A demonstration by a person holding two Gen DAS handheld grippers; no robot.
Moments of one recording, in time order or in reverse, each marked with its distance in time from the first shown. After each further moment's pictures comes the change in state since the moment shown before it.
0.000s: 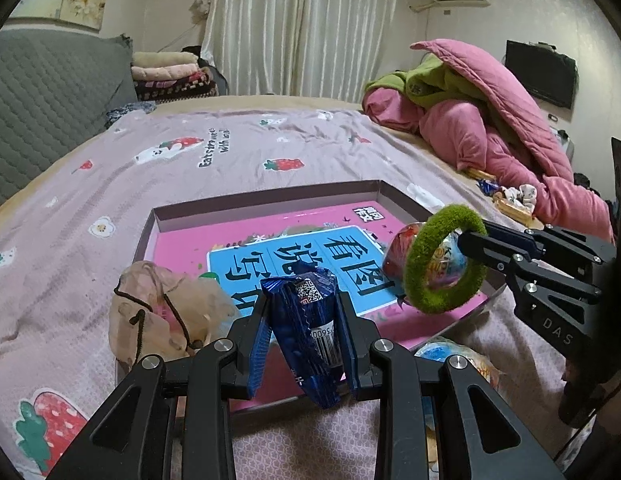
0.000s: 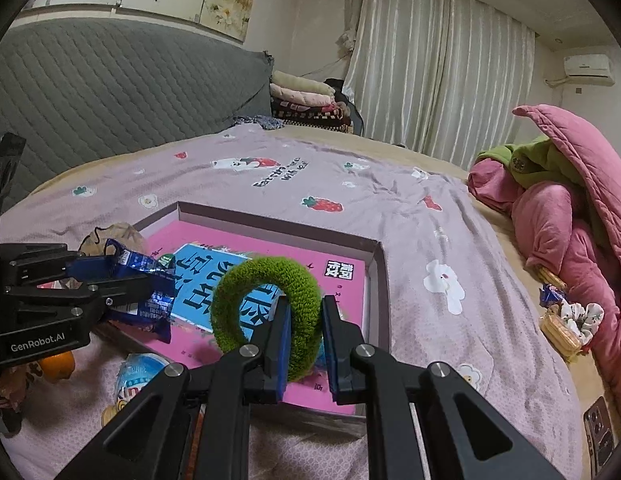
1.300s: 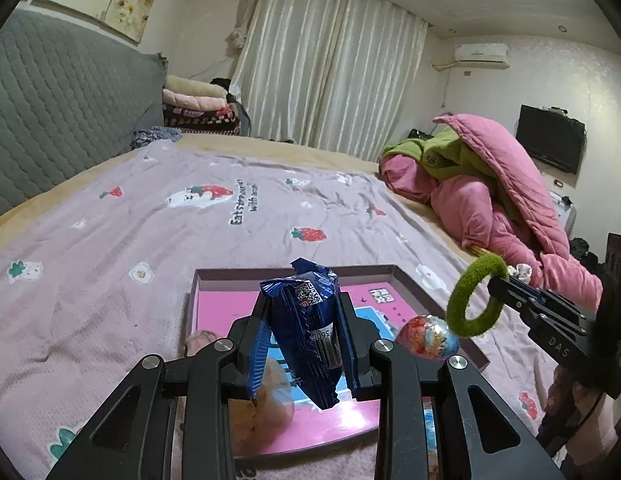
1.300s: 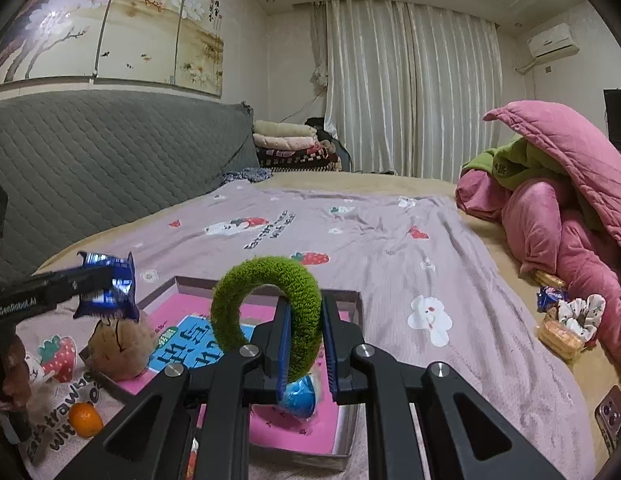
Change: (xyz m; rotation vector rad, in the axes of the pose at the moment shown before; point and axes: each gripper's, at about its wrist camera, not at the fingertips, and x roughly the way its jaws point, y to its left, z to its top) left arm -0.049 0.043 0.037 -0.134 -0.172 0.001; right arm -0.028 -0.039 0.026 0.162 -0.154 0.031
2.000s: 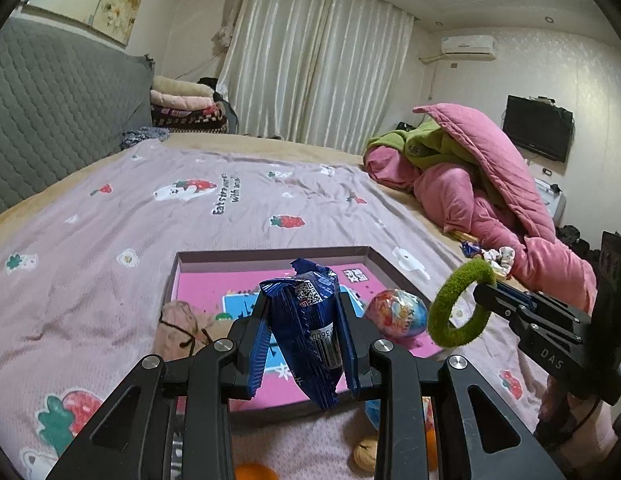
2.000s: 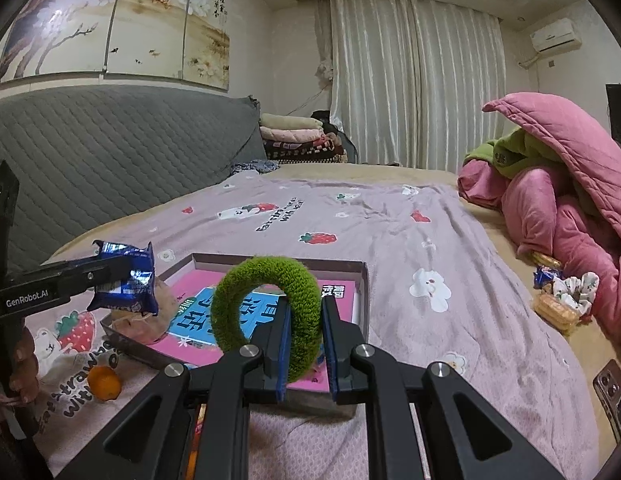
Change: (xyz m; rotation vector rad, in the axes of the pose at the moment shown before) left arm -0.024 -0.030 -0.020 0.036 0.003 -0.030; right arm -0.034 0.006 -0.025 0.004 0.021 0.025
